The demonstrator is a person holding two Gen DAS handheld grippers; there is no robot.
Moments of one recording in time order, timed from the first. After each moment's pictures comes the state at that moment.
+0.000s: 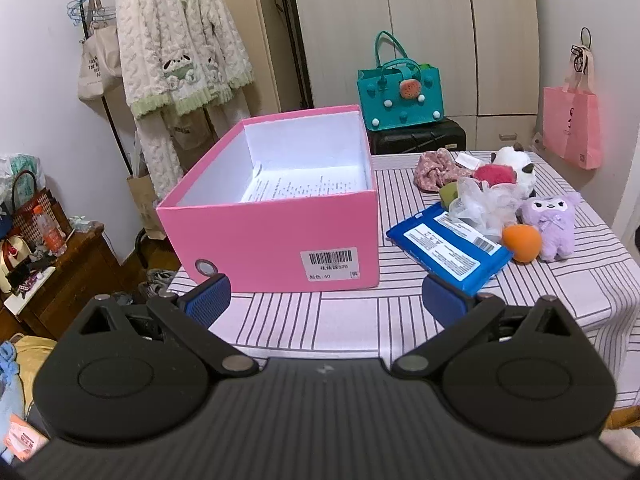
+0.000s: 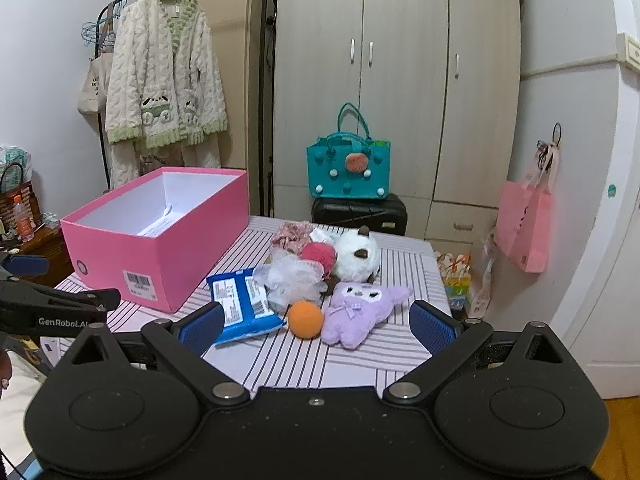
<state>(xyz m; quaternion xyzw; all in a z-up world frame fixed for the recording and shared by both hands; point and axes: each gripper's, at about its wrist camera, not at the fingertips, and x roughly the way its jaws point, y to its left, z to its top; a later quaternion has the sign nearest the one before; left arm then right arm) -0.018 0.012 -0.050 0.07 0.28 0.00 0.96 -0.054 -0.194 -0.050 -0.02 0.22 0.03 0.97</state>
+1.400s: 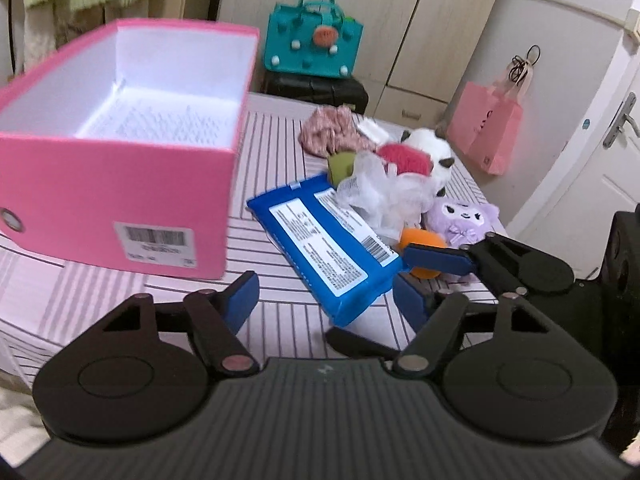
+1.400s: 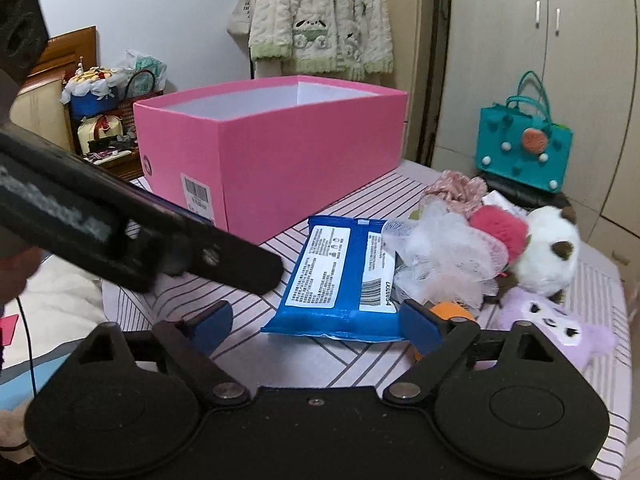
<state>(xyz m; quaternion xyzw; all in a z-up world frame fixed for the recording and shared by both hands) 0.075 -0.012 -0.098 -0.09 0.38 -0.16 0.91 0.072 -0.158 -0.143 -0.10 0.27 0.28 0.91</state>
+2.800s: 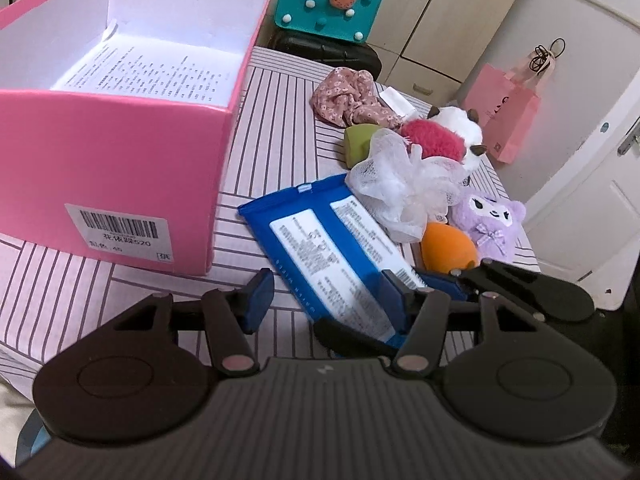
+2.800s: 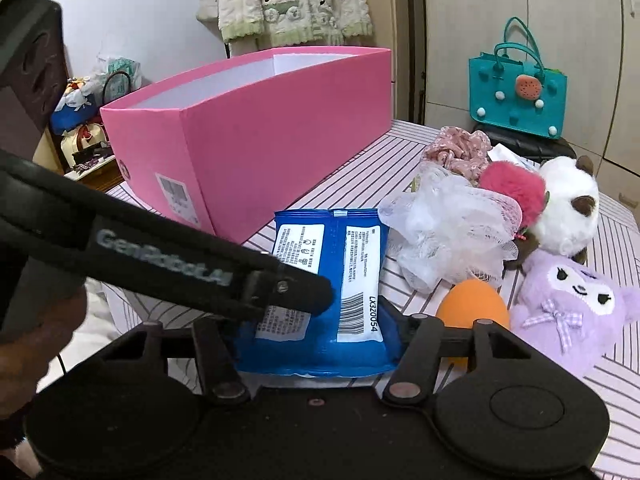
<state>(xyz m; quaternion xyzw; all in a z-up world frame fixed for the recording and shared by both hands) 0.113 -0.016 -0.123 -0.12 0.43 -0.16 0.88 0.097 -0.151 -0.150 -0.05 0.34 0.26 0.90</state>
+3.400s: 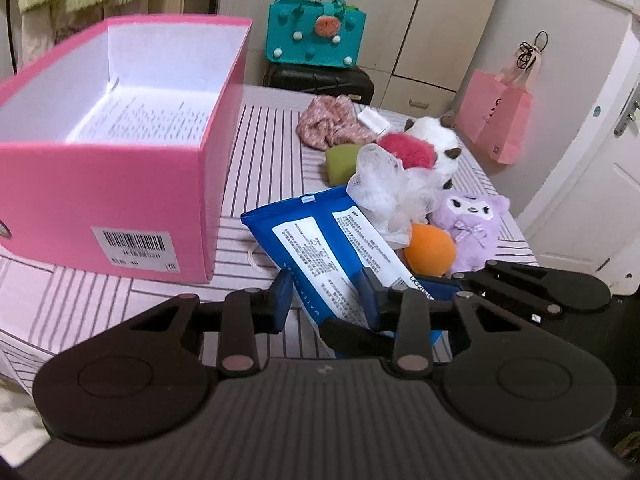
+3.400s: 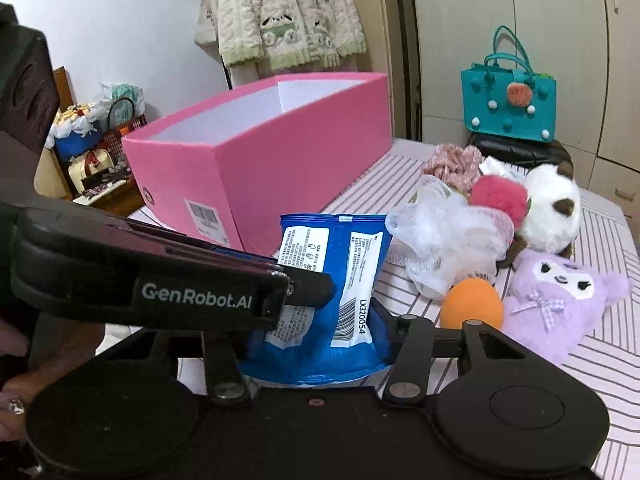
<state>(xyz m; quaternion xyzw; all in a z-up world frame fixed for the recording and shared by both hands) 0.081 -0.028 -0.095 -0.07 0.38 -0.15 0.91 0.083 -0.156 -0.135 -0.01 0.32 0.26 0.91</state>
